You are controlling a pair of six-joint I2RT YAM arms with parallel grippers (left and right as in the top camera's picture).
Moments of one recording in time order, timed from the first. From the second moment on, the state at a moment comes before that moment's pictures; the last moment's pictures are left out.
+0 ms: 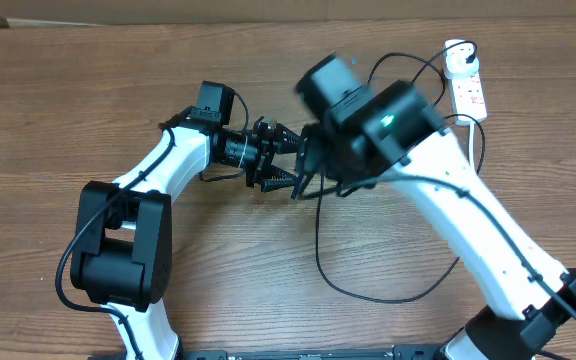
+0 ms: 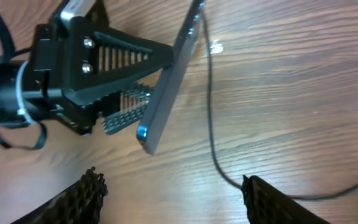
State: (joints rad) left arm -0.23 1.96 1.29 -0.57 1.24 -0.92; right arm 0.69 1.75 1.94 -1.48 0.06 0.88
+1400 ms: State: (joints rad) left arm -0.23 1.96 1.29 -0.57 1.24 -0.94; right arm 0.90 1.75 1.61 -1.16 0.46 1.30
